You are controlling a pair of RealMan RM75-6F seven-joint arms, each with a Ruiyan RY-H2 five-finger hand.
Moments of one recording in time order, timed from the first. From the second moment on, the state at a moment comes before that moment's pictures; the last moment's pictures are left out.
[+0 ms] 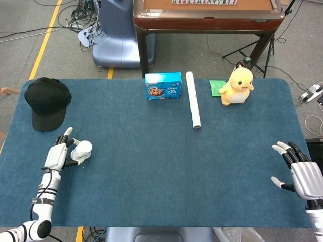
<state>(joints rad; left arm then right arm) -0.44 -1.49 -0.17 -1.33 1.09 1.12 -0.13 0.08 -1.03 0.04 -1.64 -1.55 1.46 0.05</state>
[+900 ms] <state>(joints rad) -0.40 -1.50 -0.18 -1.26 1.12 1.05 -0.20 0.08 -1.03 0.03 -1.64 -1.55 1.46 0.04</state>
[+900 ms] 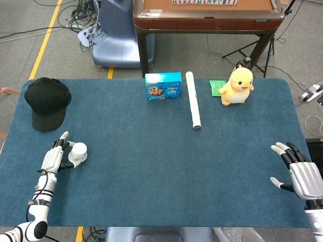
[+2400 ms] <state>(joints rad) -0.17 -1.13 0.03 -1.72 1.43 1.42 0.27 0.08 -1.04 0.03 -1.65 -1.54 1.47 0.01</state>
